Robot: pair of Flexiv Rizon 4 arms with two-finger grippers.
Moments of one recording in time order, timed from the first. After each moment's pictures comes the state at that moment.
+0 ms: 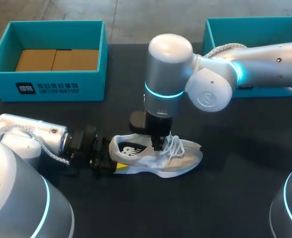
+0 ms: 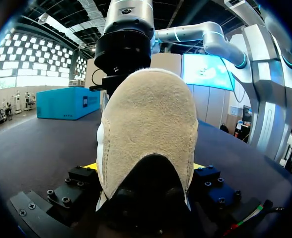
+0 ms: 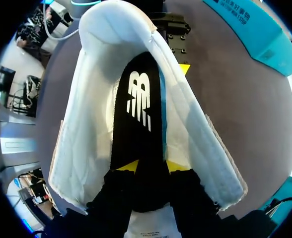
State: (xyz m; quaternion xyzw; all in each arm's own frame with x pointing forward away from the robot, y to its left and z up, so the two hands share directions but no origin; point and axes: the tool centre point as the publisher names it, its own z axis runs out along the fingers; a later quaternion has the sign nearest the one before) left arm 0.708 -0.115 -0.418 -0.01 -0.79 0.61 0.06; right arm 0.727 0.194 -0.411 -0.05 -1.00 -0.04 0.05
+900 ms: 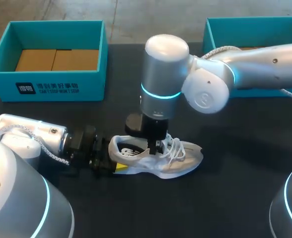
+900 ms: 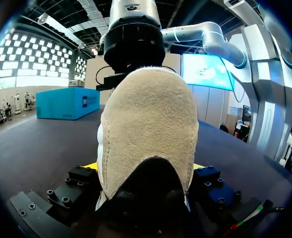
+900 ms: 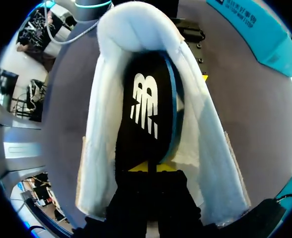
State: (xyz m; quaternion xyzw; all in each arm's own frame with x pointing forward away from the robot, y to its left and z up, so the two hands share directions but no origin) left arm 0.707 -0.114 -0.419 -0.01 -0.79 0.61 0.06; right arm 0.707 0.208 -0.406 -0.06 -0.99 -0.06 0.06
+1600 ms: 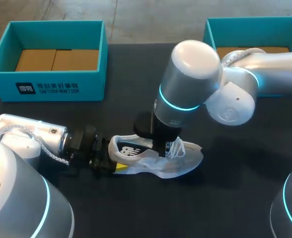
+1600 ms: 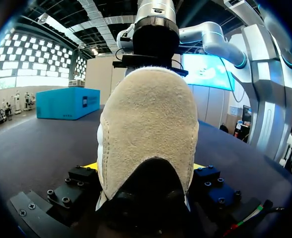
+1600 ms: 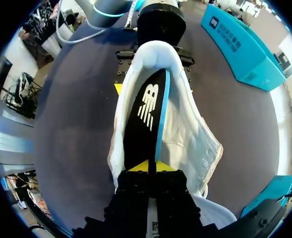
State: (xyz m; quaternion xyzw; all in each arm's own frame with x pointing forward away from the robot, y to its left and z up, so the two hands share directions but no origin) left arm 0.708 -0.114 -0.418 -0.01 -0.79 0.61 0.06; right arm 0.707 0.195 -0.373 -0.04 -0.99 -0.11 -0.03
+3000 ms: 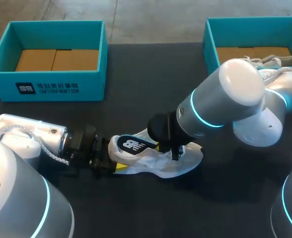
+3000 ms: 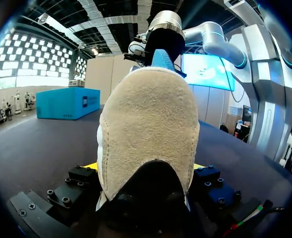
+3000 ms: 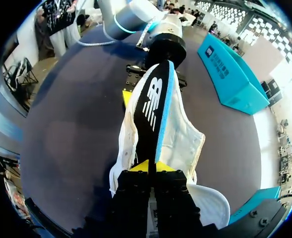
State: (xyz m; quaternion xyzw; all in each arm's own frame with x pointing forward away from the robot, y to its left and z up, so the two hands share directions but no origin) left arm 0.708 -0.114 -0.418 -0.01 -0.79 0.61 0.06; right arm 0.711 0.187 -0.353 0.02 -0.97 -0.20 -0.12
